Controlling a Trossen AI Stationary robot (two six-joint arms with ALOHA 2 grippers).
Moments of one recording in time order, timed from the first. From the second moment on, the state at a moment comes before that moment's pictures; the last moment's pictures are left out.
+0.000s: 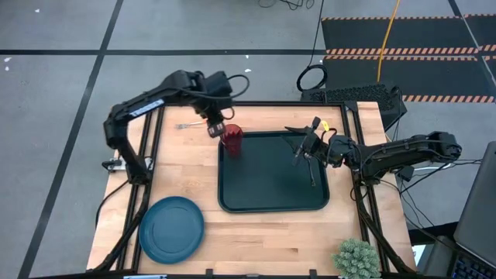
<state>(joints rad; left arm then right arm) 0.39 1.72 1.95 -1.44 -0.01 0.07 -0.03 1.05 0.43 0.63 0.48 -0.33</state>
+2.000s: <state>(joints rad) -0.38 1.65 1.00 -0.94 0.09 0.08 -0.03 1.05 0.43 0.62 0.48 -0.27</state>
